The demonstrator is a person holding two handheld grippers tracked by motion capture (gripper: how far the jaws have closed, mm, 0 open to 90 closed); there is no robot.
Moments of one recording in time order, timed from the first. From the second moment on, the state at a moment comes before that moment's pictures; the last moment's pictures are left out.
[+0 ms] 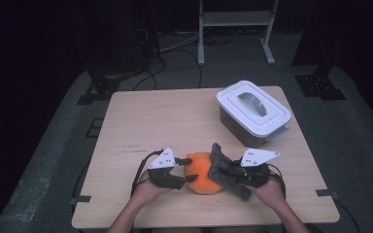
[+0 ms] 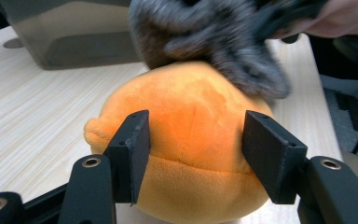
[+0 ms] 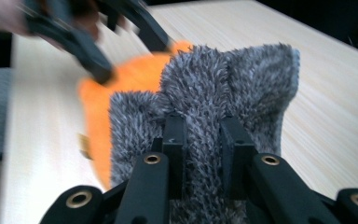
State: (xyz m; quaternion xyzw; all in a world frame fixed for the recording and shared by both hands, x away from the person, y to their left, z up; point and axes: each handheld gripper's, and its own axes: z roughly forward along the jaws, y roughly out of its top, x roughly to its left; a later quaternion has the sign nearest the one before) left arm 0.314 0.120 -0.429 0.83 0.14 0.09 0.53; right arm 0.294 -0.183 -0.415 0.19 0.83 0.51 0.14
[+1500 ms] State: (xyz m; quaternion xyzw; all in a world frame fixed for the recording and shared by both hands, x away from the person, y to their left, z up) left arm 0.316 0.114 -0.427 0.82 0.16 0.08 0.55; right arm 0.277 -0.162 -0.410 0.12 0.85 0.49 0.15
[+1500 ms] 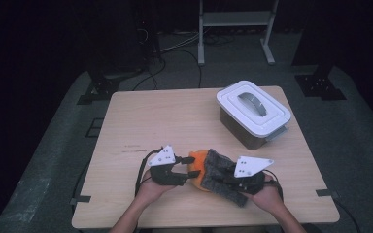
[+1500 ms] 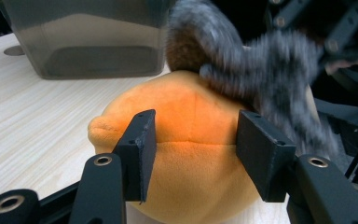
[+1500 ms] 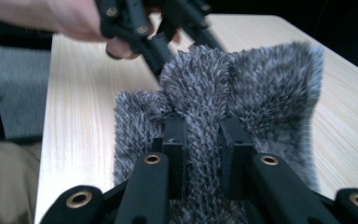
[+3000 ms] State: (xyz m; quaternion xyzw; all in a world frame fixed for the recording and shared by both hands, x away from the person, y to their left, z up) left arm 0.305 0.100 -0.426 0.83 0.10 0.08 0.54; right arm 0.289 -0.178 -0.393 0.13 0.85 0.49 0.14
